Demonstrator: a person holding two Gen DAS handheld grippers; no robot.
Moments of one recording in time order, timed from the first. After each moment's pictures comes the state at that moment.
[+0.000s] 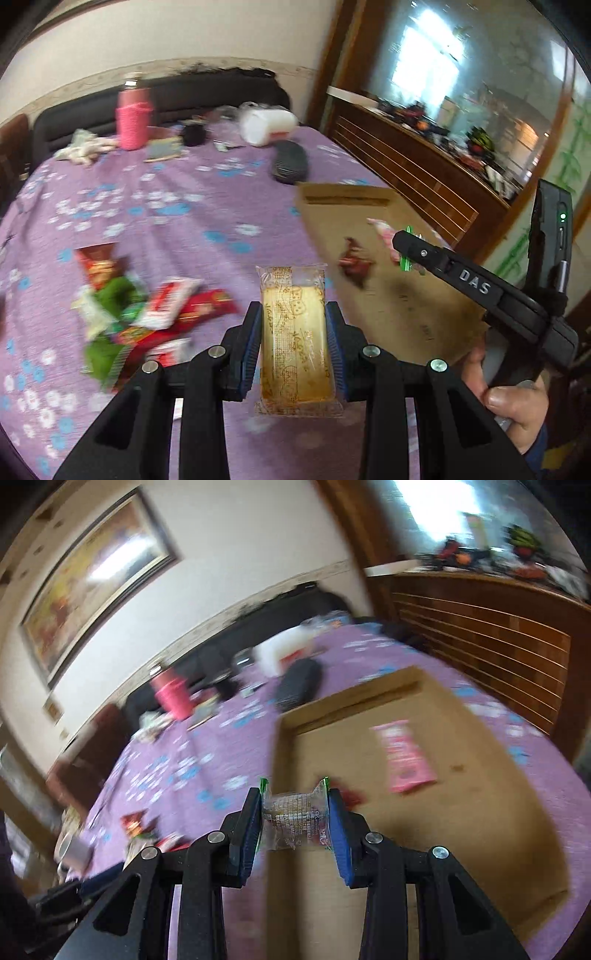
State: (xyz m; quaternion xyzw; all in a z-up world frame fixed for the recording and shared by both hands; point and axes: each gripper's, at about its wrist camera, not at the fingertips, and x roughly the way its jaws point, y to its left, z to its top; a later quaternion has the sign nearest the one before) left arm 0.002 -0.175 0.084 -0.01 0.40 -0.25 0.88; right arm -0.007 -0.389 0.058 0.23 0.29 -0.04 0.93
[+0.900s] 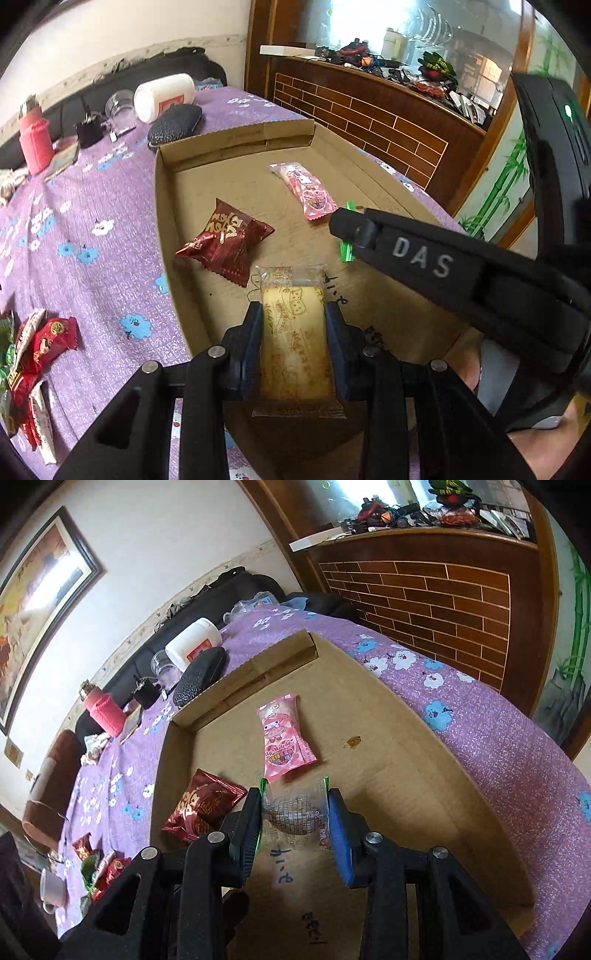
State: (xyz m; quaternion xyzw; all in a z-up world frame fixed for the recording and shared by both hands) left arm 0.007 -0.307 0.025 0.09 0.42 -0.31 0.85; right arm 0.003 -0.433 0.021 0.26 0.35 -0.10 0.89
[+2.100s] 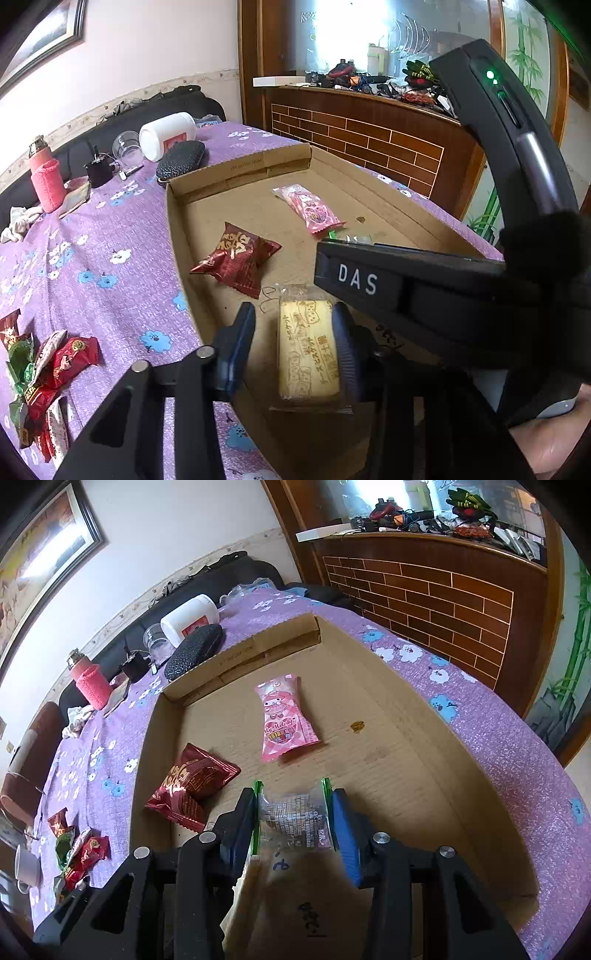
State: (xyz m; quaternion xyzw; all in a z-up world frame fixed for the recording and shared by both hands) left arm -0.010 -0.301 0.027 0.12 0.35 -0.31 0.88; right arm 0.007 -0.422 0.016 0.22 0.38 -0.12 0.89
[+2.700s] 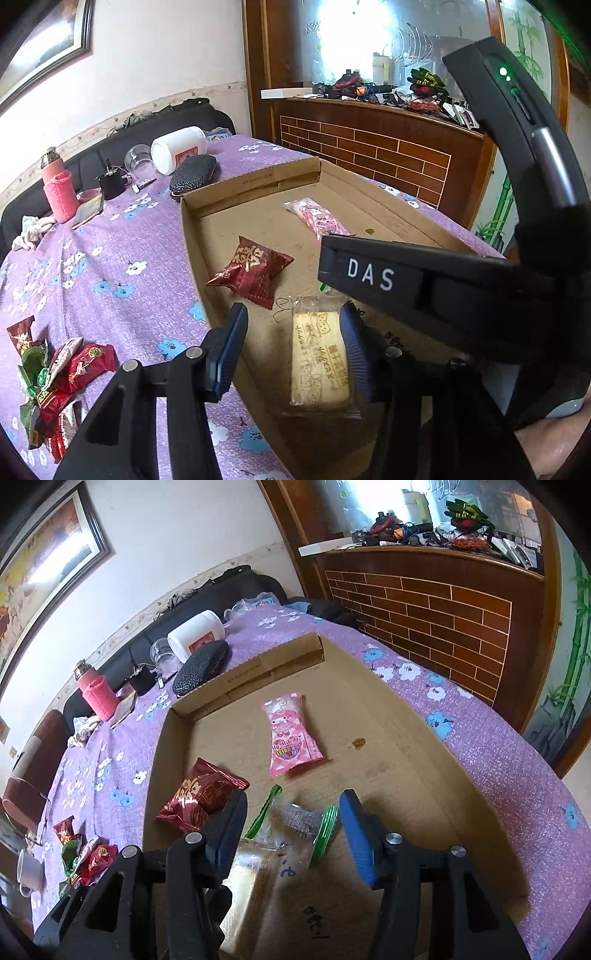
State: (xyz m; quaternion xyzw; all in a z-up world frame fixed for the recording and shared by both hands) left arm -0.012 -0.299 0.033 0.13 0.32 -0.29 0.89; right arm 0.000 -0.419 0.028 0.22 0.35 -0.12 0.90
